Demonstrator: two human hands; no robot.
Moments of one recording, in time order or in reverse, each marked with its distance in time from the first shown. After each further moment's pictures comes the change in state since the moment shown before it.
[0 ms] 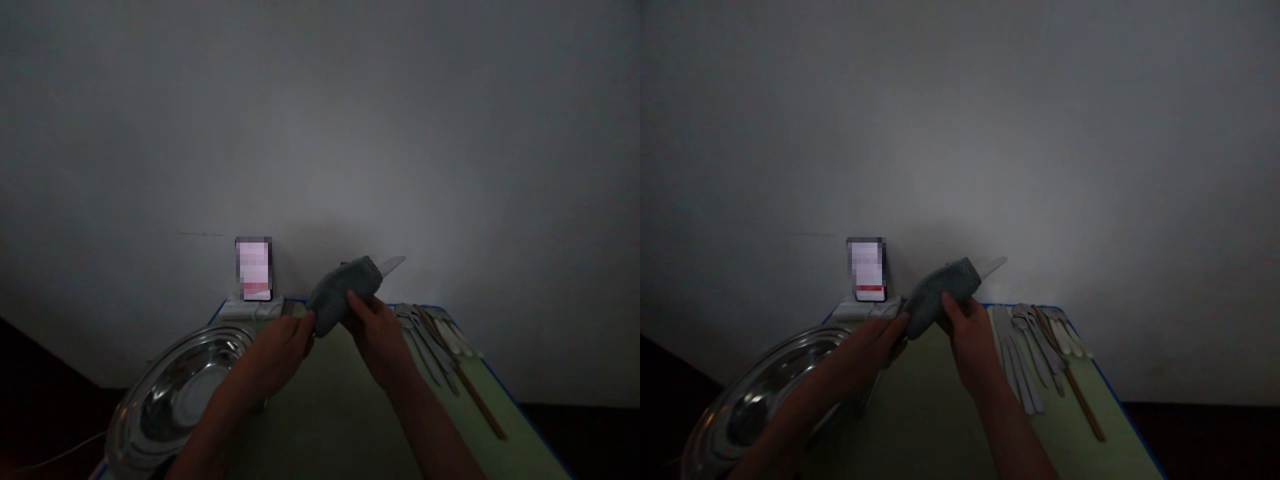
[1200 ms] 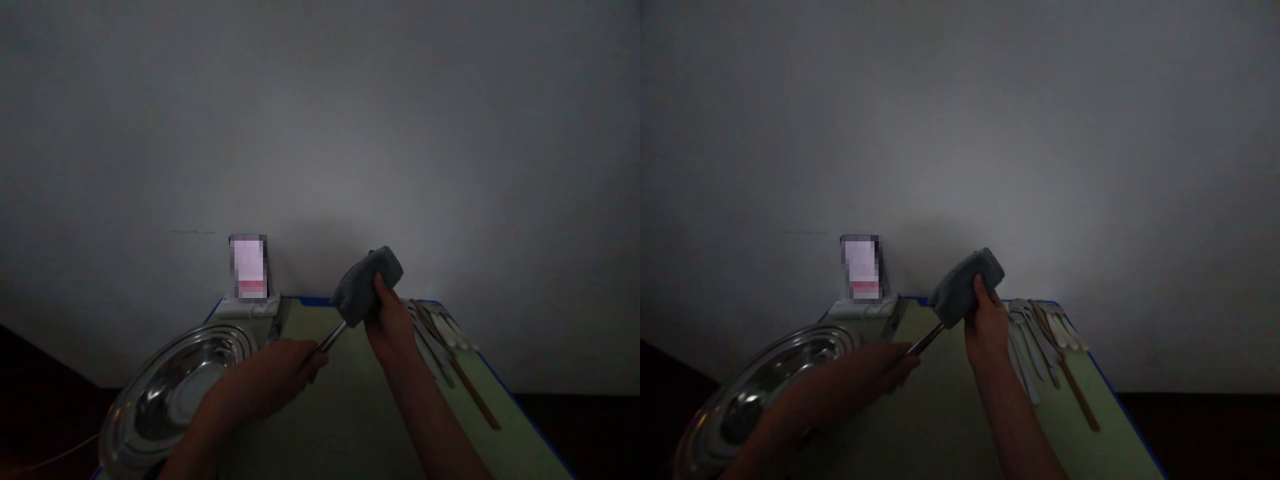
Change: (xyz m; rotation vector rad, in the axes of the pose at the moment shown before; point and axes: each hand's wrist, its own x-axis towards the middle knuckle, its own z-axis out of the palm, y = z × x) left_hand -0.015 0.002 -0.005 -0.417 -0.272 -0.042; right_hand 0.020 -0.005 -0.014 0.175 0.327 -0.110
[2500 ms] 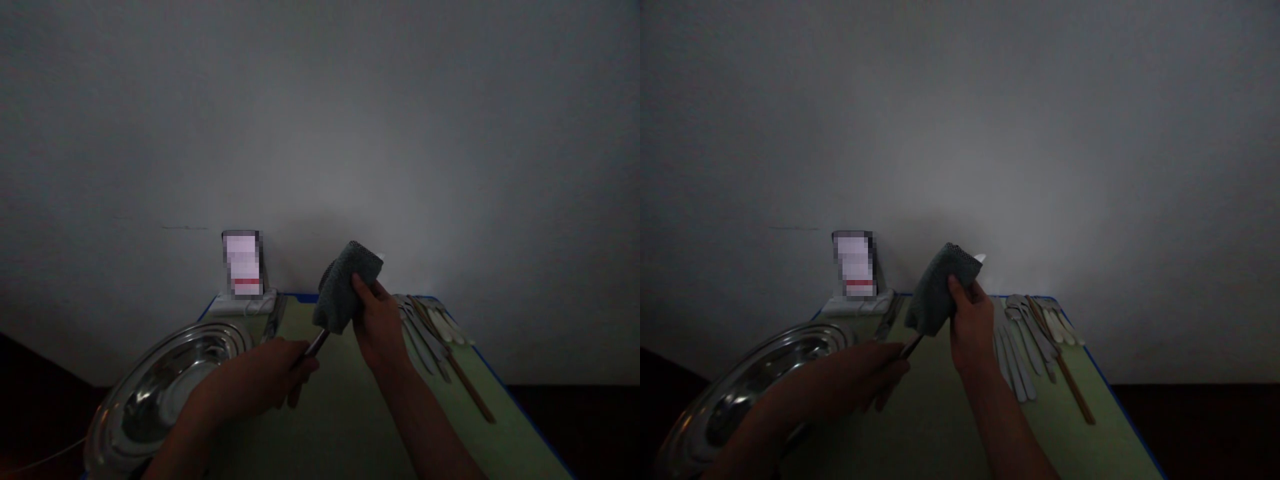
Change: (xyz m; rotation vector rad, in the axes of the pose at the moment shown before) left_hand 0.005 0.009 -0.005 -0.074 -0.203 -0.109; right_hand -0.013 0.000 0.007 -0.084 -0.148 0.008
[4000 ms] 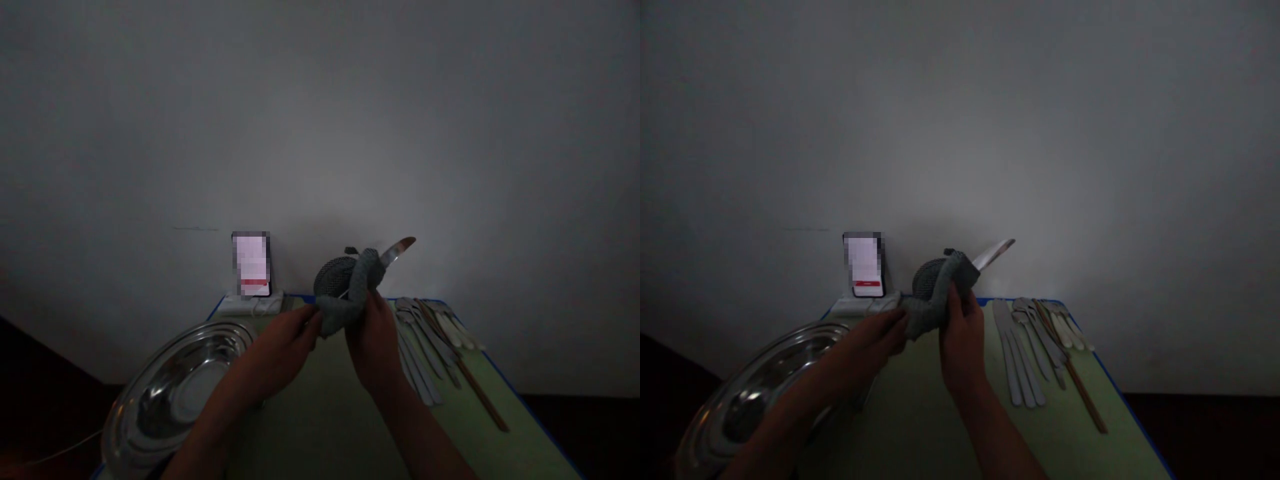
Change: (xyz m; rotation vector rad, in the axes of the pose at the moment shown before) left_hand 0.004 0.007 -0.005 -0.231 0.458 0.150; right_hand -0.025 -0.001 0.014 -0.264 -0.064 -0.046
